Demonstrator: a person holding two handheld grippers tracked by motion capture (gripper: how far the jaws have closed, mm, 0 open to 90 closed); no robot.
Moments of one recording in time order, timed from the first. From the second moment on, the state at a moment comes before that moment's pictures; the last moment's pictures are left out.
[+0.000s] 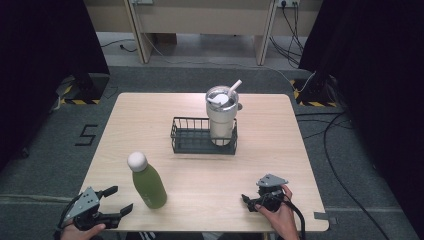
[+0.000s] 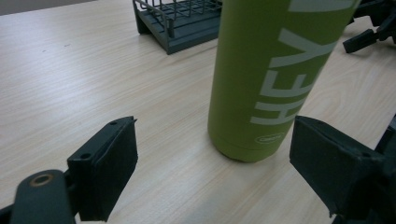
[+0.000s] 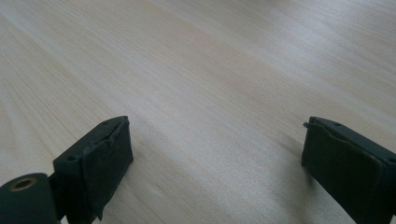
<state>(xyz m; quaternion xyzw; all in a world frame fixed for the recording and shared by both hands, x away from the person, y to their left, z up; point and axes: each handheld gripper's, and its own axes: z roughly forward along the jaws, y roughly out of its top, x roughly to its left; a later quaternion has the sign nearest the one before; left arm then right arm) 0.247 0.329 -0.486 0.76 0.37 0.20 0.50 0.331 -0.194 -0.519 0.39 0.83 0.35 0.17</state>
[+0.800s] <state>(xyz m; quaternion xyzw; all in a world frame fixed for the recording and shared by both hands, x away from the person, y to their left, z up) 0.242 0.302 -0.489 0.75 0.34 0.18 0.54 0.331 -0.194 -0.519 0.39 0.84 0.35 0.17</state>
